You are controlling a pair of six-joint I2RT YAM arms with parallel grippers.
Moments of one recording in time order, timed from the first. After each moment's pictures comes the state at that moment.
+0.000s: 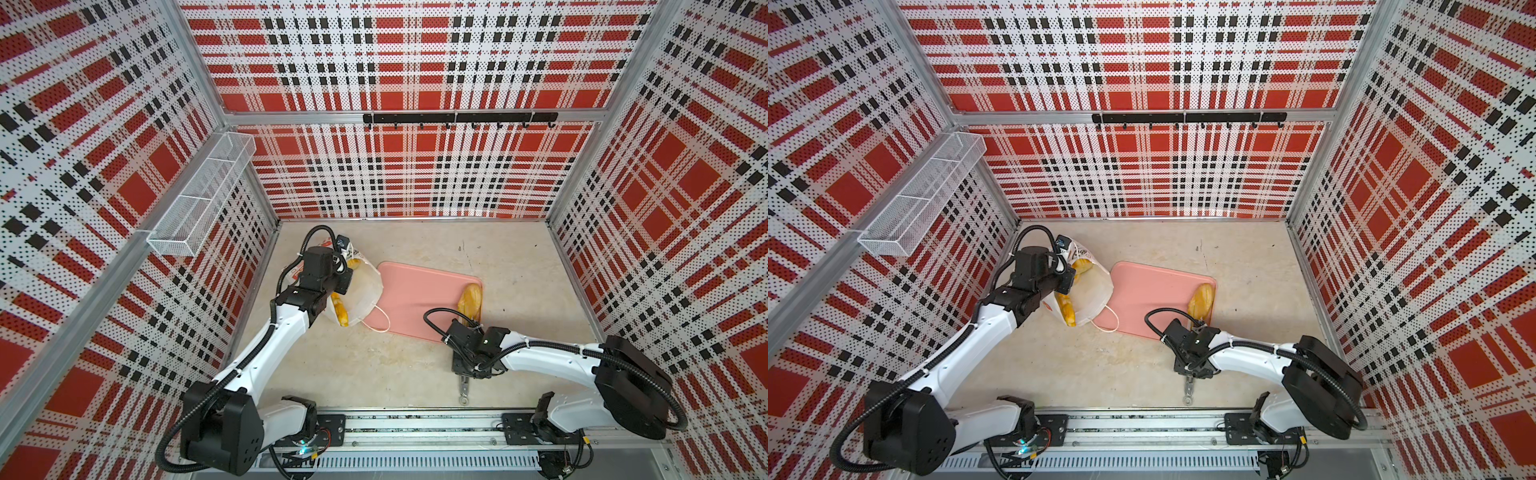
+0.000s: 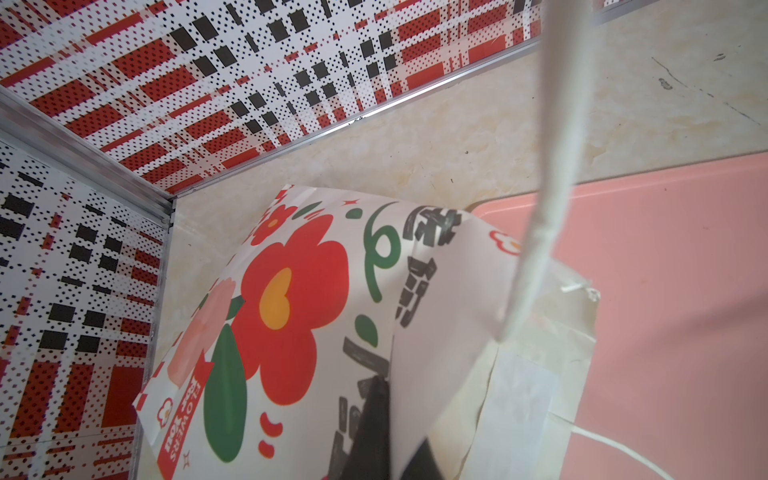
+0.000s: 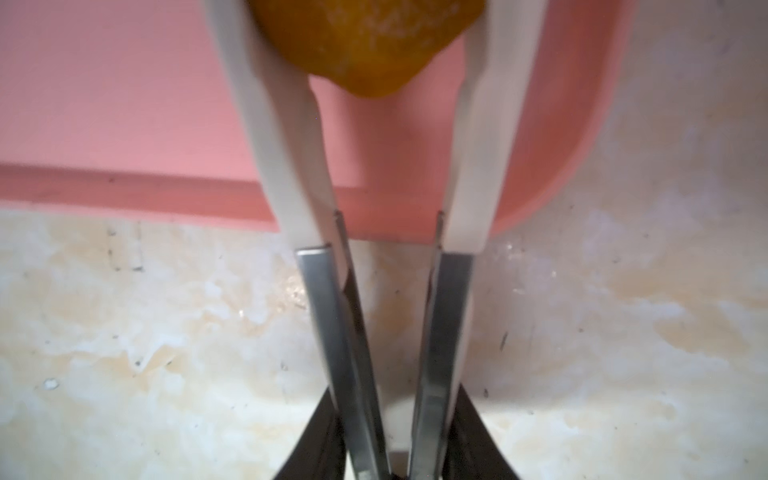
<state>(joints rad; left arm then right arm) -0.24 1.22 0.92 -0.28 -0.09 0.21 0.95 1.38 0.67 -0.67 0.12 1.09</state>
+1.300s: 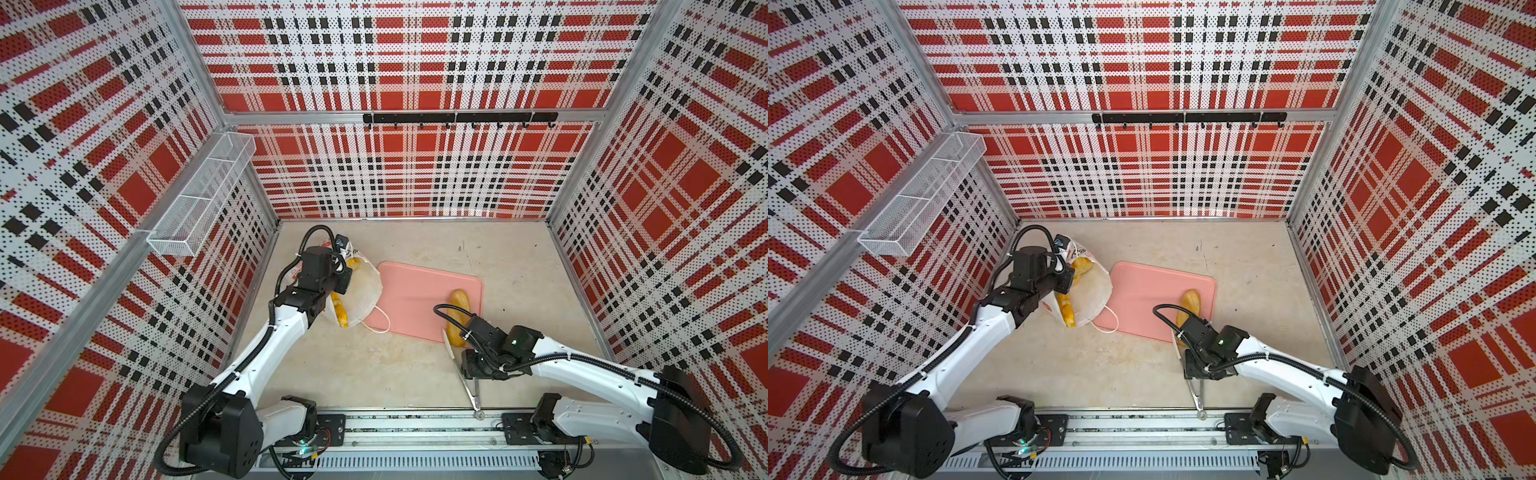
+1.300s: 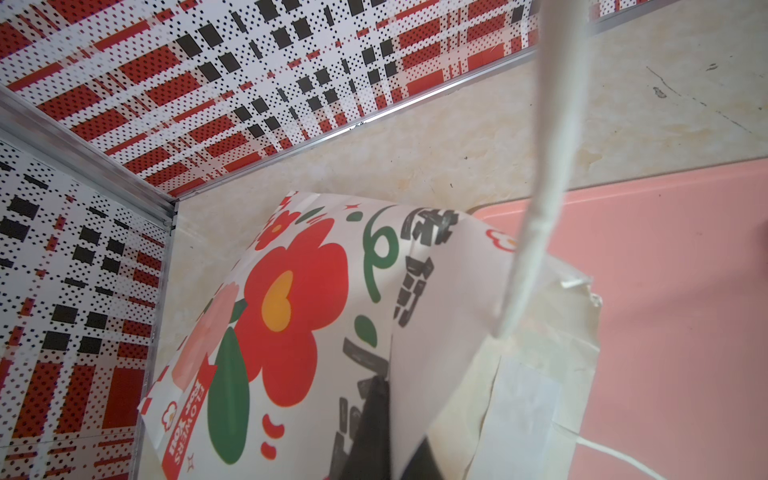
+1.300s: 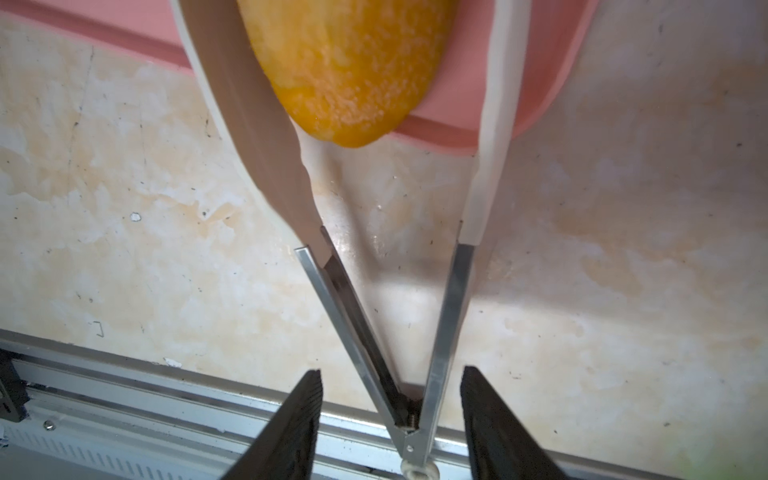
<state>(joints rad) -0.24 1.21 0.92 -0.29 -0.08 0.21 0.90 1.15 0.70 -0.86 0.00 0.85</state>
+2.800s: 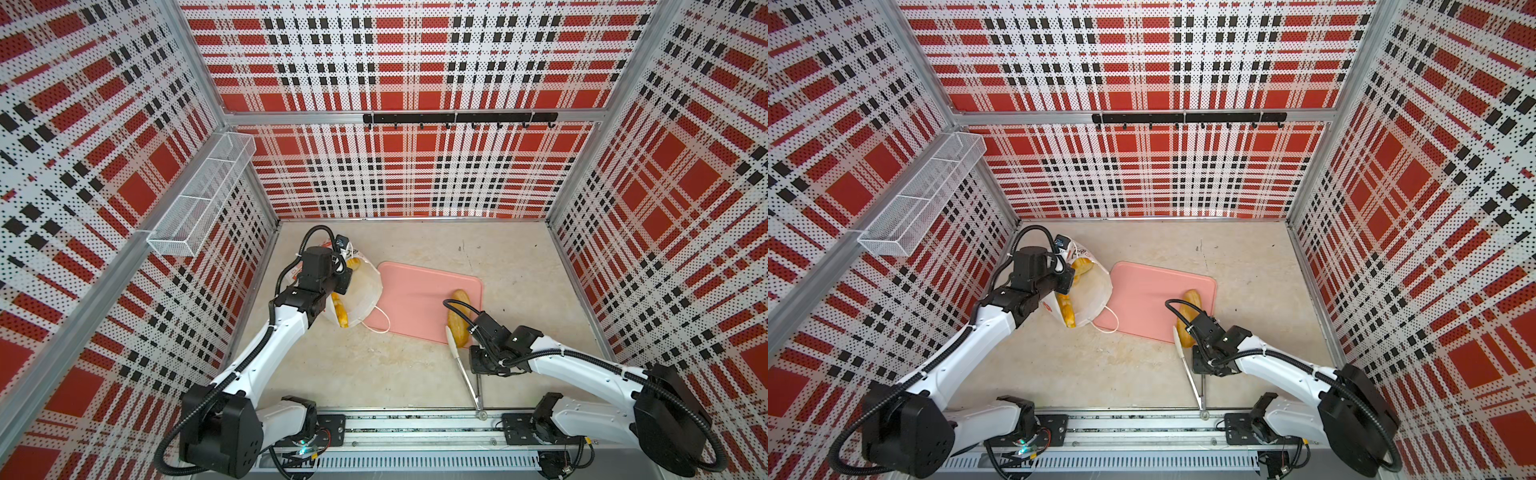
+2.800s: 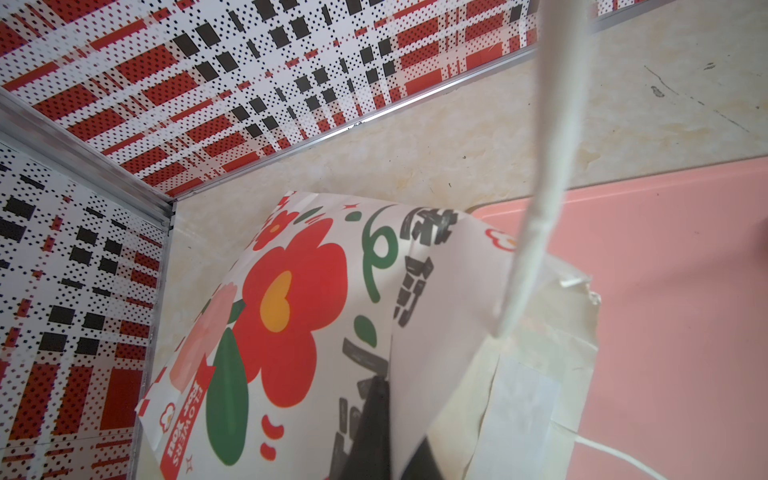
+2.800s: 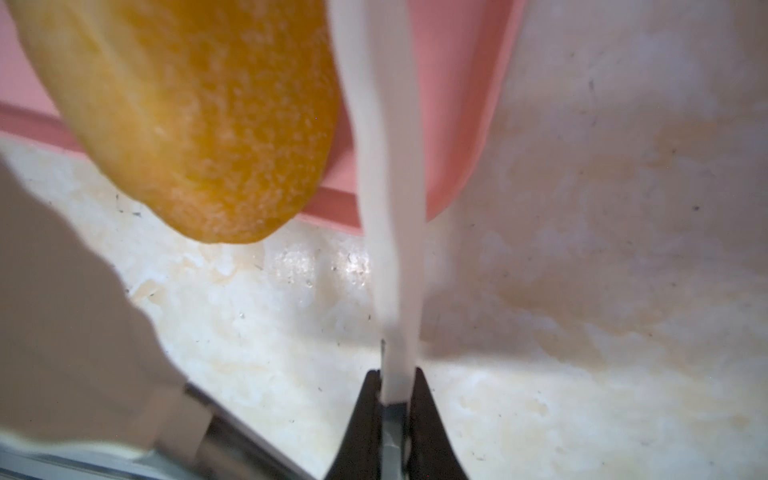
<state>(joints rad) -0.24 1.21 0.92 -0.29 -0.08 0.21 0.75 1.18 0.60 -0.74 0.01 0.77</state>
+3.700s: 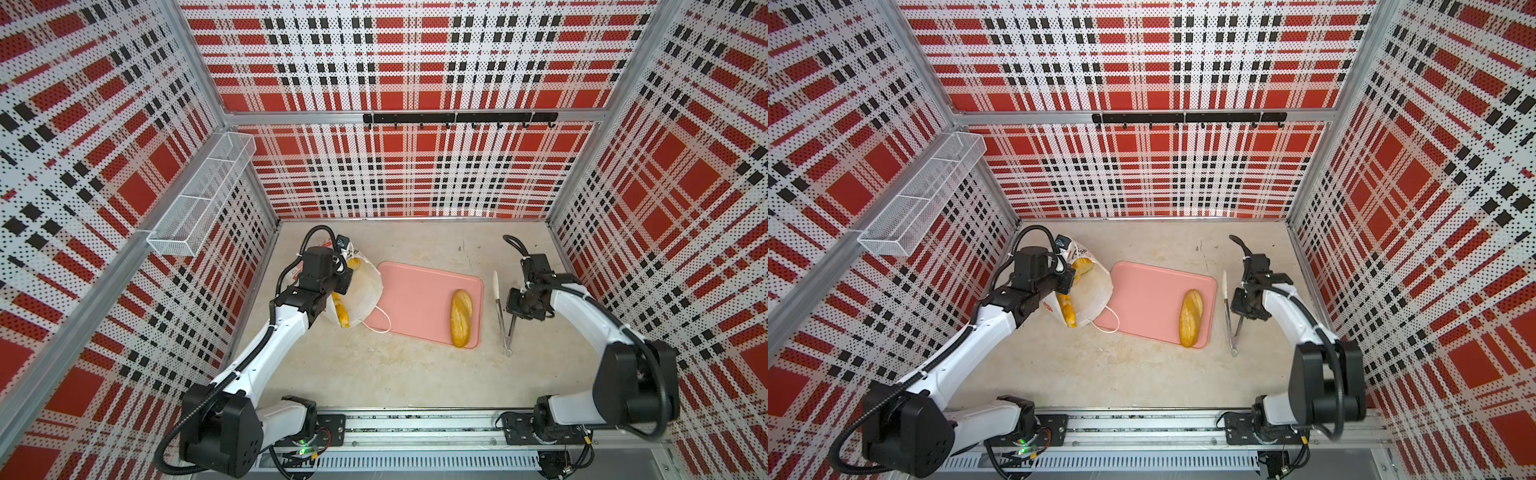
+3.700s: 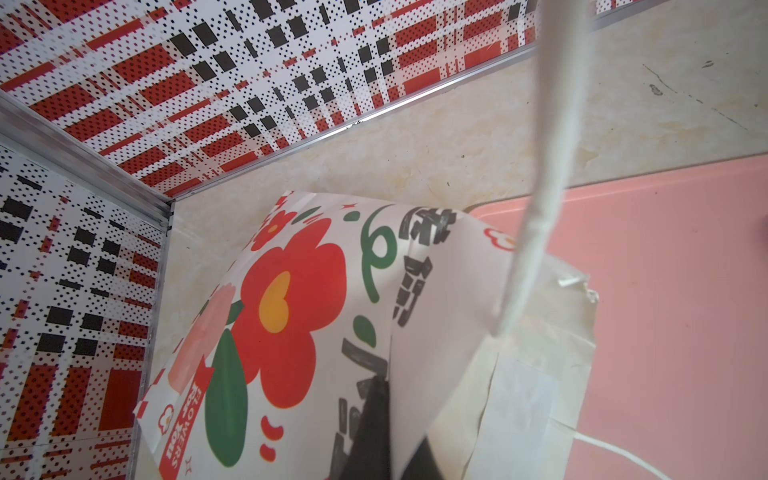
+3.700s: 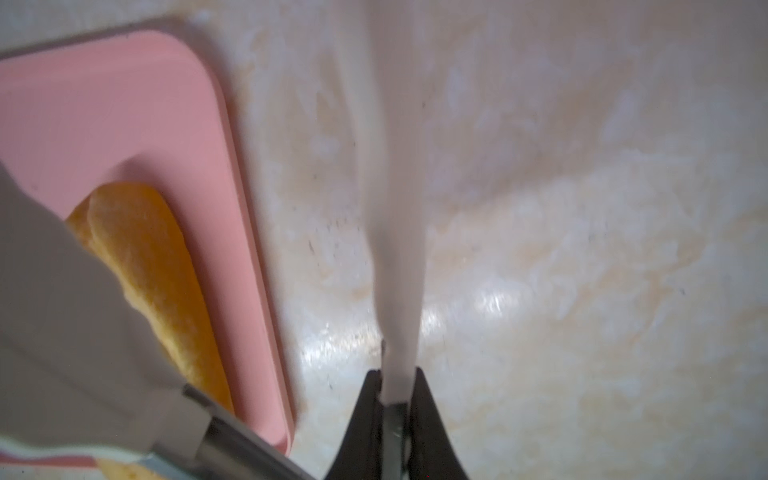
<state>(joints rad) -0.24 1.21 0.92 -0.29 -0.08 0.21 0.05 1.50 1.02 -0.81 0.02 0.37</state>
